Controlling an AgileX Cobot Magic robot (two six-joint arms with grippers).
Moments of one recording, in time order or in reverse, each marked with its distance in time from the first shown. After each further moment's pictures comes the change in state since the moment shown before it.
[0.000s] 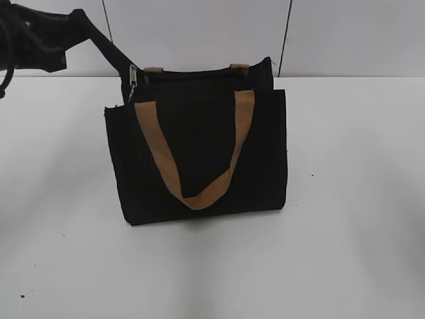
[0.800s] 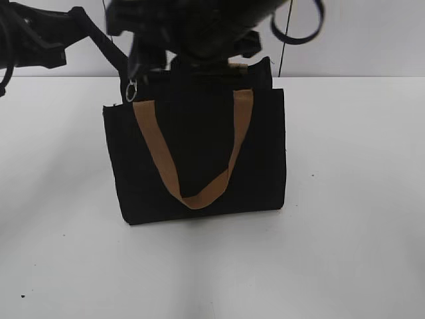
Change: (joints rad) left arm -0.001 0.001 0.000 -0.017 -0.007 -0.008; right arm 0.780 0.941 -0.698 -0.280 -0.179 0.591
